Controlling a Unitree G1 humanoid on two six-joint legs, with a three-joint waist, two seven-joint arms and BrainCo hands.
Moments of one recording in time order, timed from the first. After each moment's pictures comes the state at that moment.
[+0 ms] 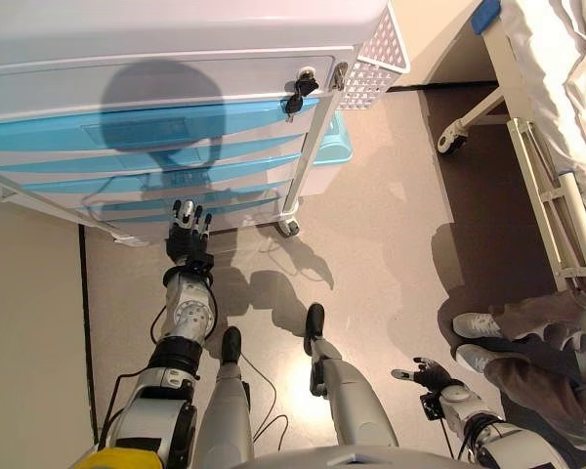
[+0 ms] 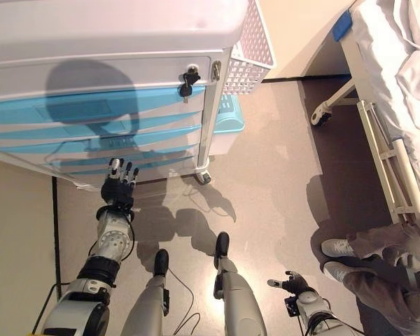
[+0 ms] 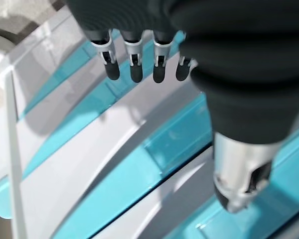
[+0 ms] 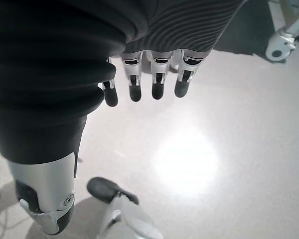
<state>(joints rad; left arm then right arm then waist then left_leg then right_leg) -0.42 0.22 0.03 0.60 -1.12 -0.29 0.03 -0.21 -0.29 0.21 1.27 0.09 -0.03 -0.06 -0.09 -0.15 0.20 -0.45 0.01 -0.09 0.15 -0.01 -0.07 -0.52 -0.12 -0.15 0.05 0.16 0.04</state>
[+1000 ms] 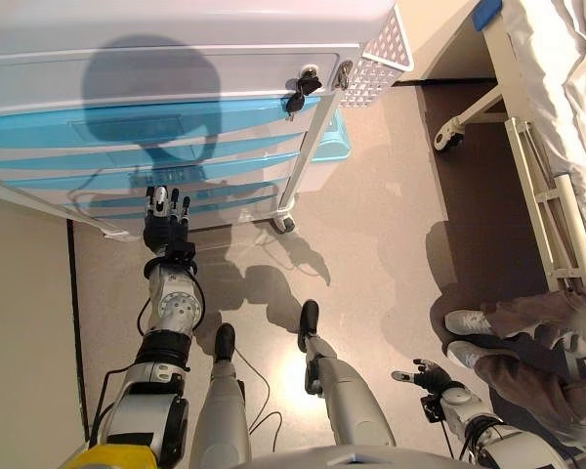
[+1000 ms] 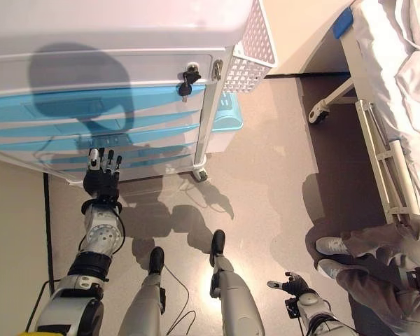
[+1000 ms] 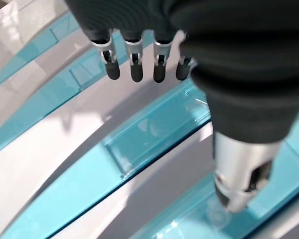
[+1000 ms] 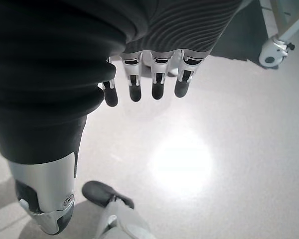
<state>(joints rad) -0.44 0.26 0.07 0.56 -1.15 -0.32 0.01 -0.21 -0.29 0.21 1.27 0.09 -0.04 -0.05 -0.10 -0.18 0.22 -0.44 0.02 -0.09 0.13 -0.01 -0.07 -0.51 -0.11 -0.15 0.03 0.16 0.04</state>
